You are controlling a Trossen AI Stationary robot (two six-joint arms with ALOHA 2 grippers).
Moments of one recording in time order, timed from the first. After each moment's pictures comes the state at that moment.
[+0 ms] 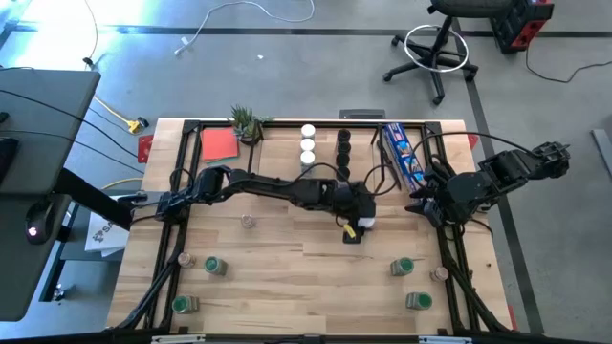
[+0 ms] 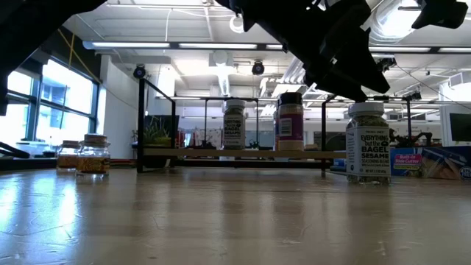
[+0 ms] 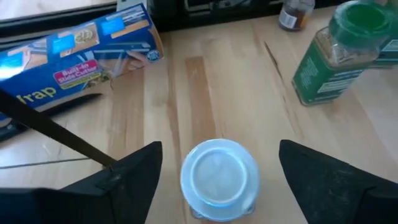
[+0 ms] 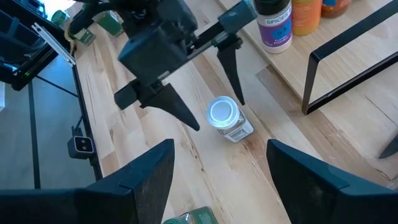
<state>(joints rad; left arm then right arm) -0.05 2.31 2.00 -0.39 -0.01 0.12 0.40 0.75 1.05 -1.14 0.28 0.92</state>
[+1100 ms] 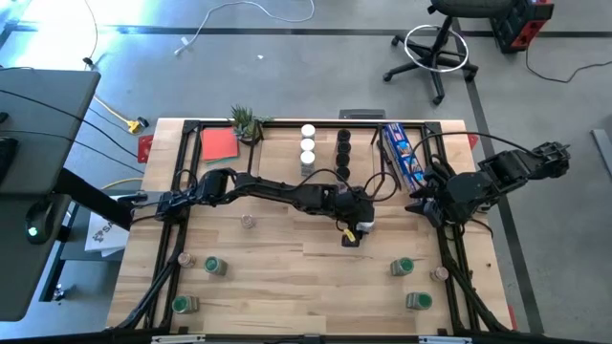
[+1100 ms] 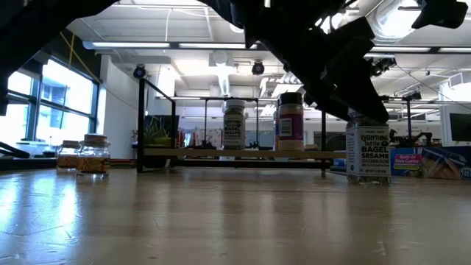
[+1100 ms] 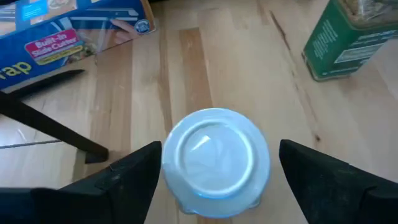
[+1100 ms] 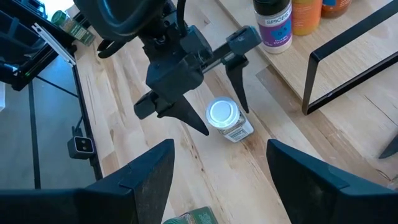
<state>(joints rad) -0.05 2.36 1.97 -0.36 -0.02 0.12 0.40 0.75 1.05 -1.14 0.28 0.92</state>
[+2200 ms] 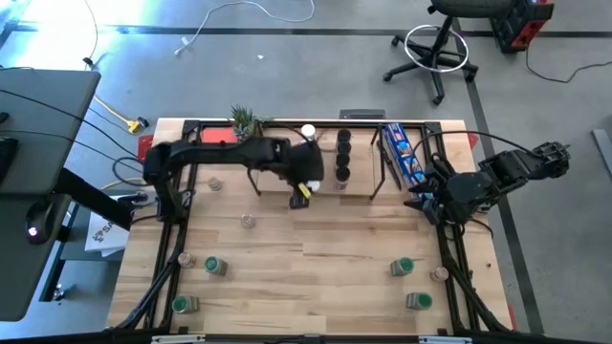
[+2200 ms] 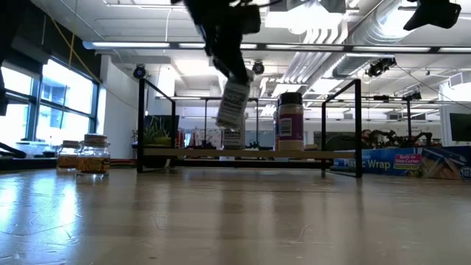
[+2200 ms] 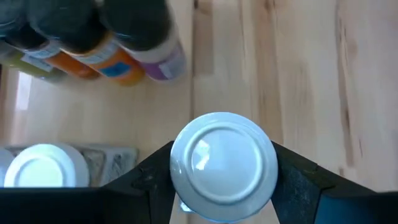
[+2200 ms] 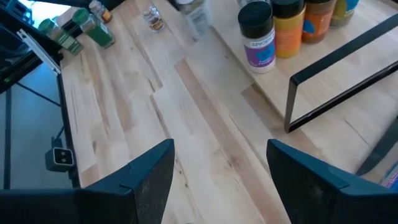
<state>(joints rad) 0.13 1.83 1.62 -0.82 0.02 0.16 0.40 0.75 1.05 -1.14 0.36 0.87</state>
